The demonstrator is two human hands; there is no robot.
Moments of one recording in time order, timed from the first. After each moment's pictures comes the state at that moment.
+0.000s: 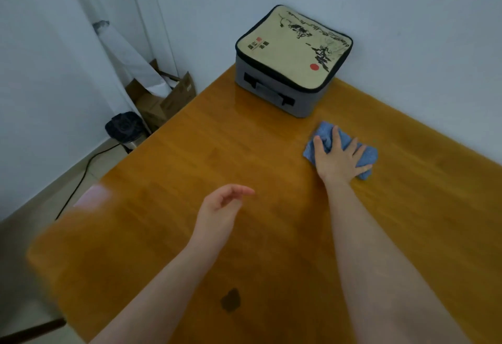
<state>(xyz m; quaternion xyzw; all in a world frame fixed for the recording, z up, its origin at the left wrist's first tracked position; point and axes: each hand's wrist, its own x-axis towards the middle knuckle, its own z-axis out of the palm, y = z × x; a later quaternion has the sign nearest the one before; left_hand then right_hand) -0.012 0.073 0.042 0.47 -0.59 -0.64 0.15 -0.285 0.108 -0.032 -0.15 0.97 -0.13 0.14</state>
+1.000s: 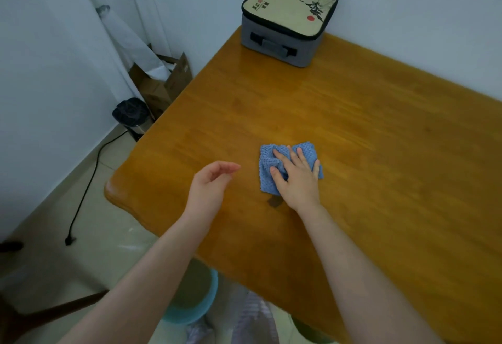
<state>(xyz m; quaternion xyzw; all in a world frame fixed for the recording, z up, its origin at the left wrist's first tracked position) 0.135 0.099 0.050 0.47 -0.60 -0.63 0.16 -0.030 0.205 -0.030 -0.37 0.91 -0.15 0.13</state>
